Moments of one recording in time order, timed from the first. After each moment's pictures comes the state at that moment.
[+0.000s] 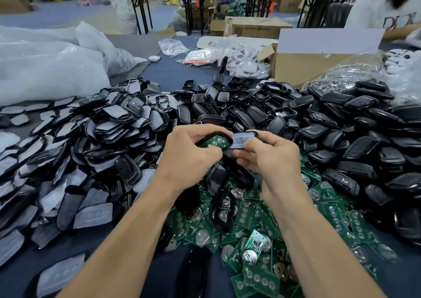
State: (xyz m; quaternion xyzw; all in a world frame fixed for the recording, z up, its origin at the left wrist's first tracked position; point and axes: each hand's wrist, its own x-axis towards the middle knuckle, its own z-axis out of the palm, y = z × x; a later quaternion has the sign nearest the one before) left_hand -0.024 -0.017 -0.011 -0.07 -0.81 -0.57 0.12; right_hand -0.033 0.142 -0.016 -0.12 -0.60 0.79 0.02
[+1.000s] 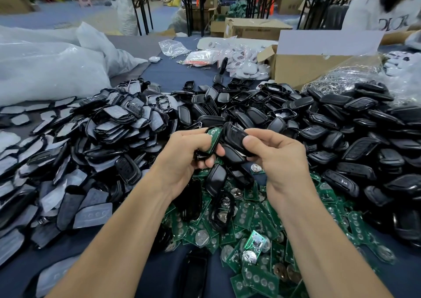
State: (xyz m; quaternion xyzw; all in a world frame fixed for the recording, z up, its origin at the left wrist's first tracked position) left_hand -0.030 -0.019 -0.005 0.00 -0.66 -0.75 -0.06; right_hand -0.027 0.150 -0.009 -0.08 -0.62 0.78 0.04
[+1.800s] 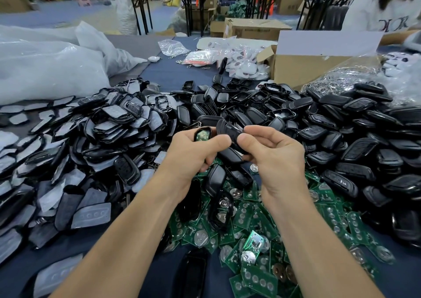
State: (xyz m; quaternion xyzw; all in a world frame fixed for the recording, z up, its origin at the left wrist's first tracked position) left_hand -0.029 -0.010 -0.012 0.00 -0.67 -0.74 0.01; right_hand -0.022 0.144 -0.007 -0.06 -0.60 0.79 0.08
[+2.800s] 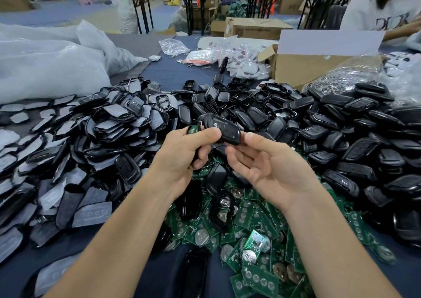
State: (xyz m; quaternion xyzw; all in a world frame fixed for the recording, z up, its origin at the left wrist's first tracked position) left_hand -0.034 -0.022 -0.014 0.02 -0.62 -0.79 -0.02; right_hand -0.027 0.158 -0.002 -0.06 -0.41 0.88 -0.22
